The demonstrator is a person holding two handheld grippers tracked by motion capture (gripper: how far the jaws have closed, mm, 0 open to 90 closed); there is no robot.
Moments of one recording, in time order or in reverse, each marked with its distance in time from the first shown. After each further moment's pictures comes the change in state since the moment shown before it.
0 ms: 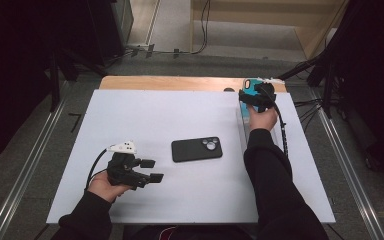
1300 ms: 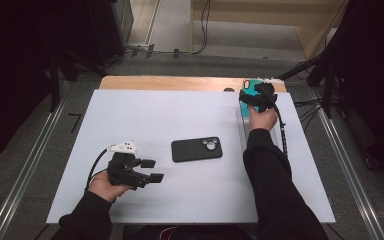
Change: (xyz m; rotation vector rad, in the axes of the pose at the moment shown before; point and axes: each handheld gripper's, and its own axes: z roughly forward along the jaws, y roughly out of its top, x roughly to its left) left arm 0.000 0.000 0.000 0.002 0.000 0.002; right arm 0.001 0.000 -0.002 0.000 -0.042 -0.015
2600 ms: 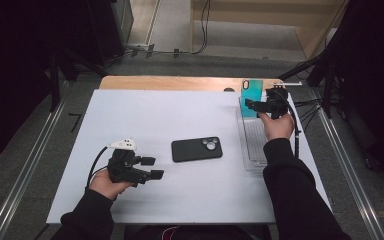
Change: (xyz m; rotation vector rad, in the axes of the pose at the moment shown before) left arm 0.005 0.005 0.000 -0.016 0.005 -0.030; right arm -0.019 0.000 -0.063 0.137 0.186 -0.015
